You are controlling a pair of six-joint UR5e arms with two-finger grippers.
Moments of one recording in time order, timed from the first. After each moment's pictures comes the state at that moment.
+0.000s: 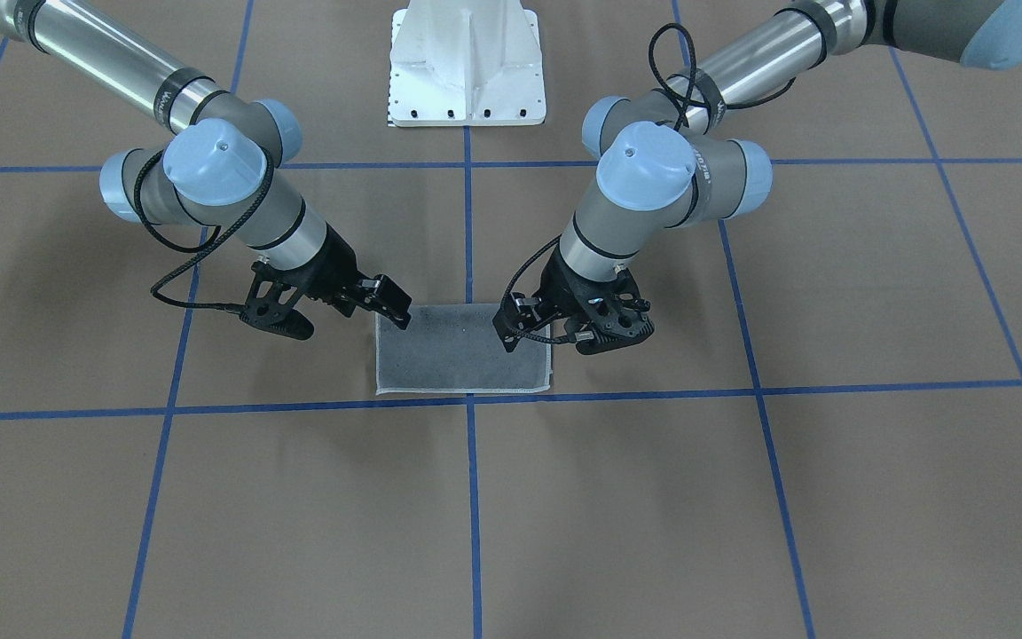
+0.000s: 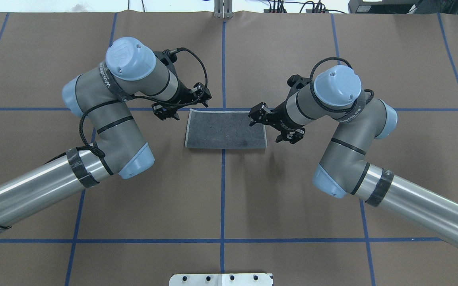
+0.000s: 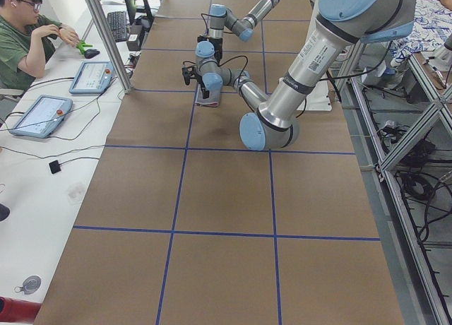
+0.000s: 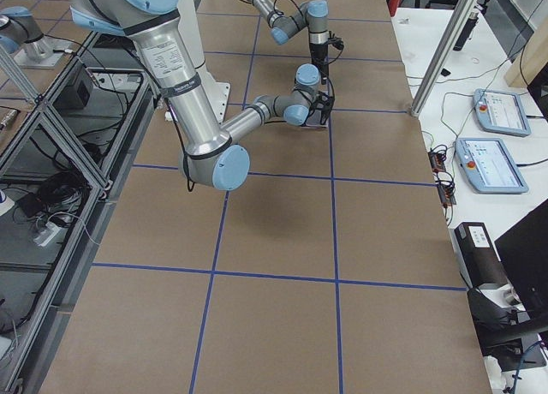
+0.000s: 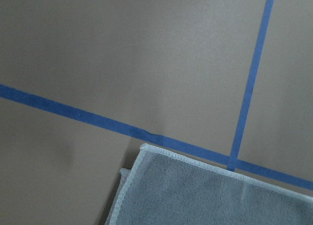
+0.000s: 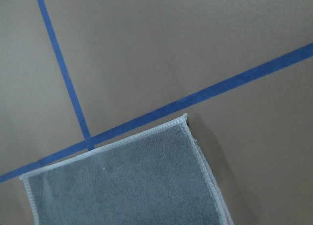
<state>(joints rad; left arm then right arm) -0.68 -2.31 -1.40 -2.02 -2.00 -1.53 0.65 -1.03 1.49 -0.96 2.06 1.73</state>
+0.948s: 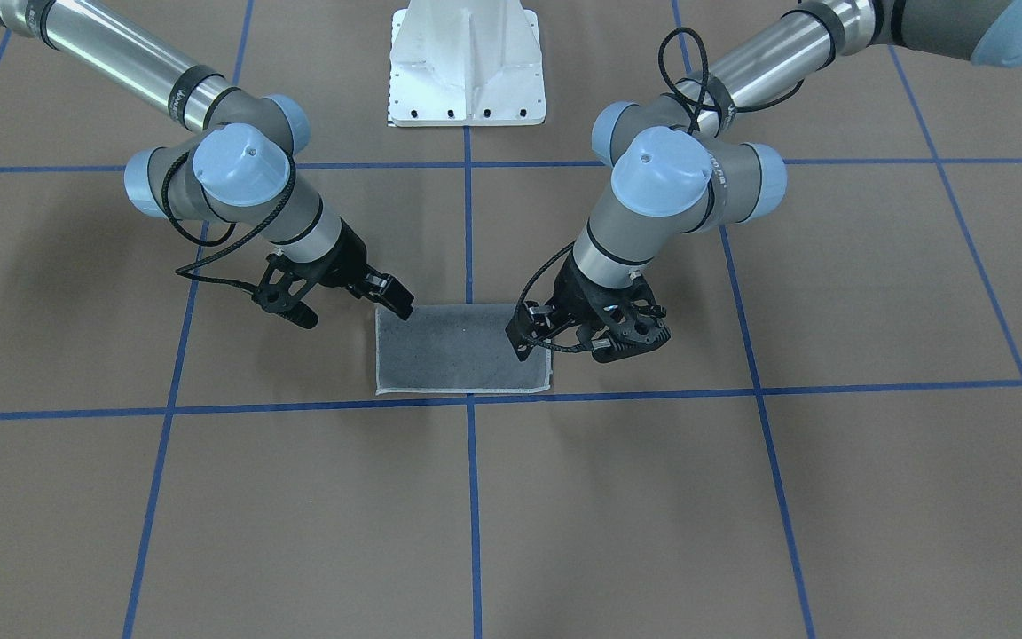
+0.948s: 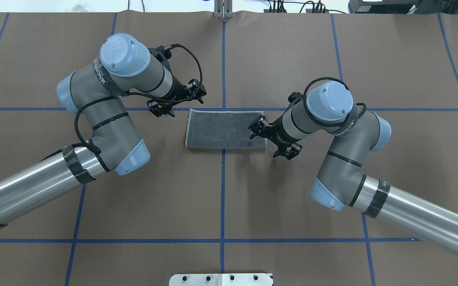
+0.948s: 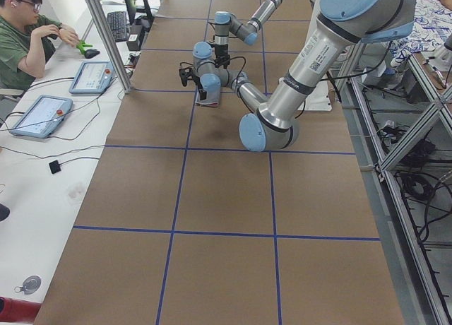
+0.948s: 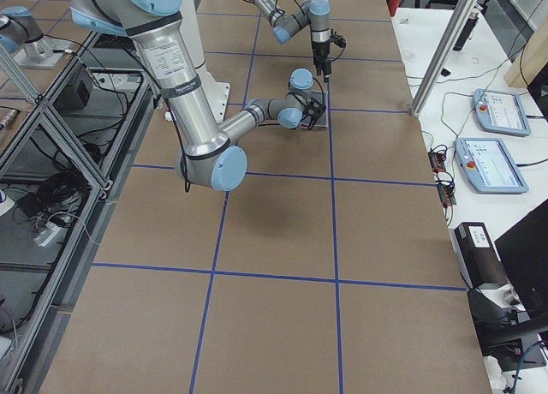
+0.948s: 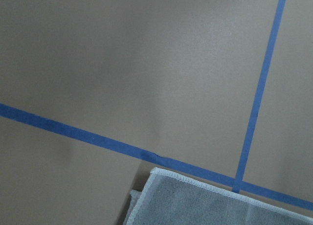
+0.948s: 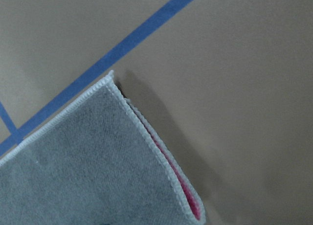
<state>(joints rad) -0.69 -2.30 -1.40 -2.02 -2.00 -1.53 0.61 -1.05 1.49 -0.97 2.05 1.86</state>
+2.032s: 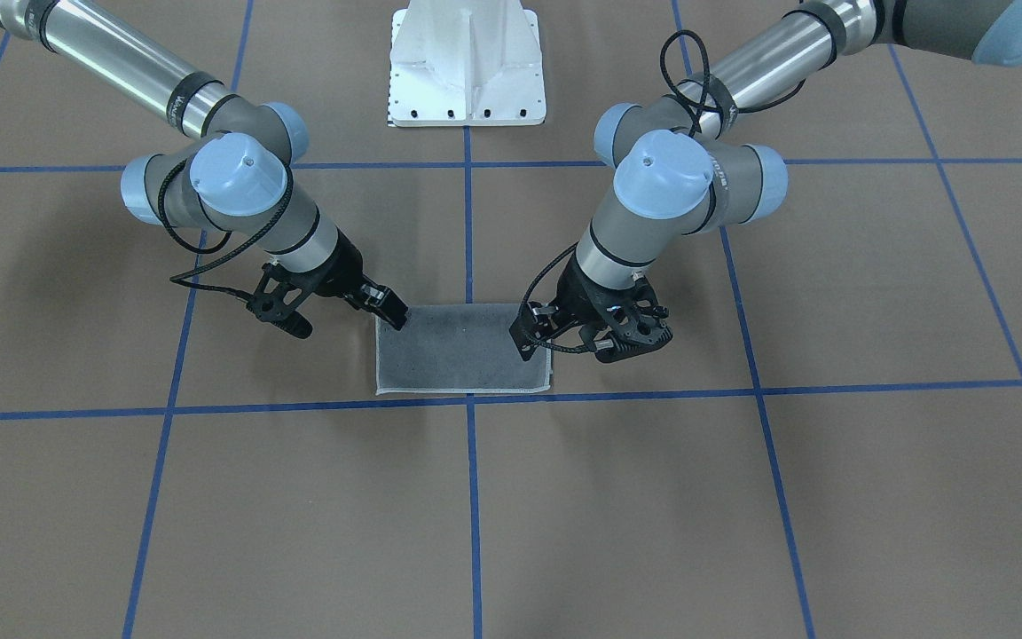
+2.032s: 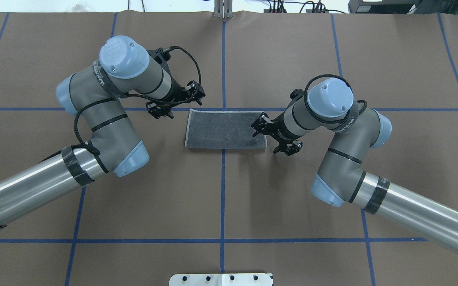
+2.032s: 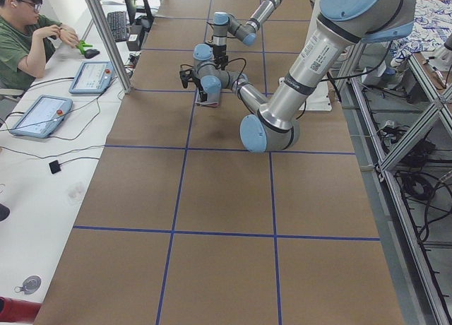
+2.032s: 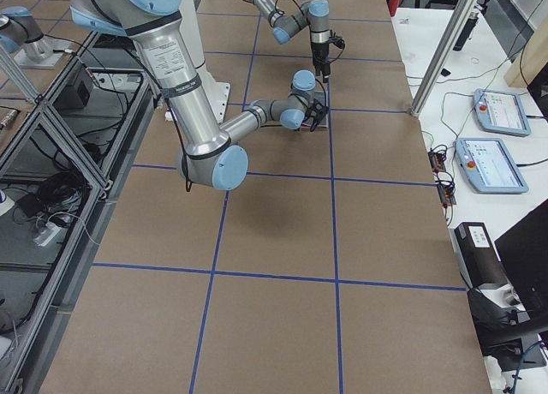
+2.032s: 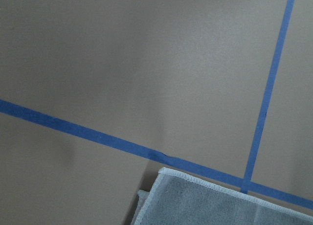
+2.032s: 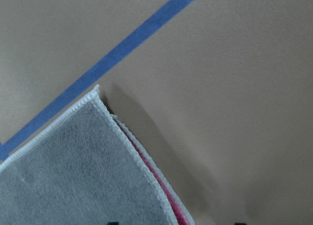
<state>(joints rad) -0.69 -2.28 -1.40 -2.04 -2.00 -1.53 0.62 -1.04 1.46 -0.97 2.05 1.86</state>
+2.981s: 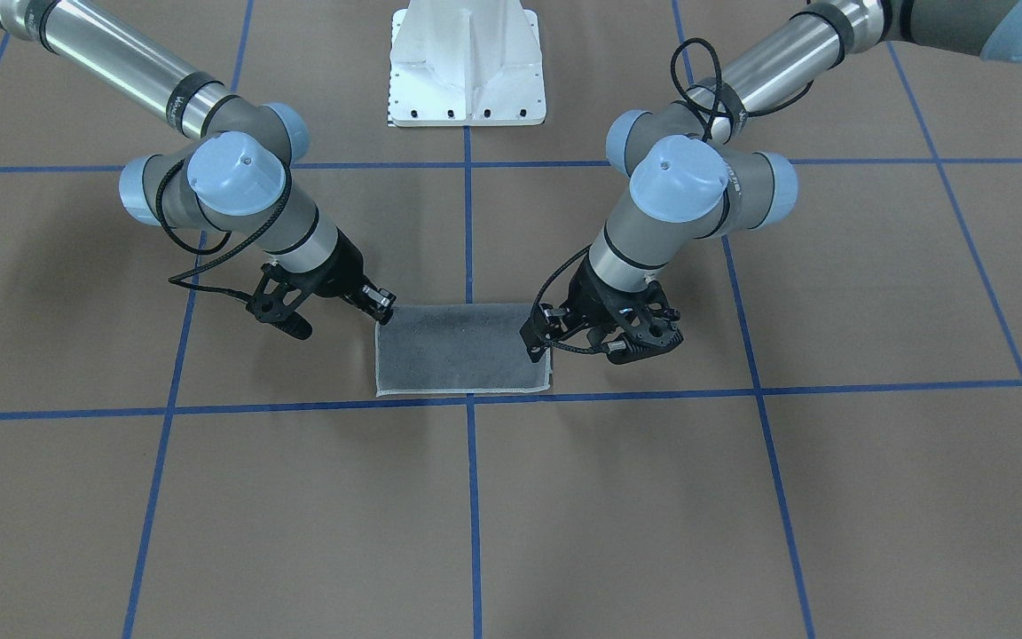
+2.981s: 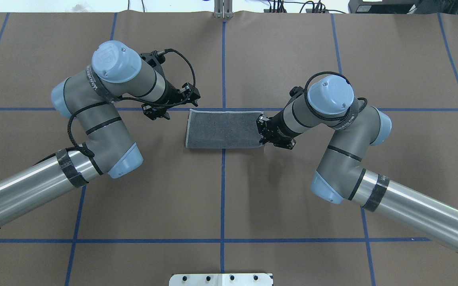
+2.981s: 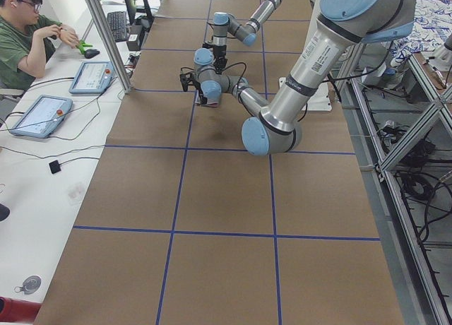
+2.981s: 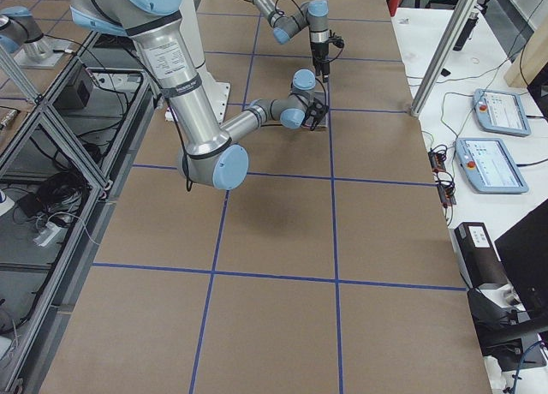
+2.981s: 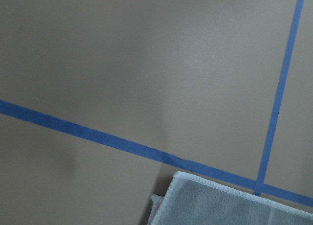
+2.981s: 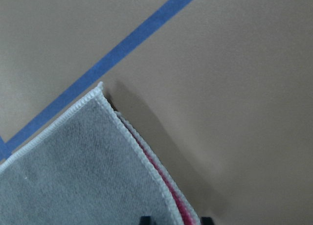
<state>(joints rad) -0.69 -2.26 -1.40 -2.08 -2.00 -1.53 0.63 -1.03 1.47 -0.97 2.06 1.86</state>
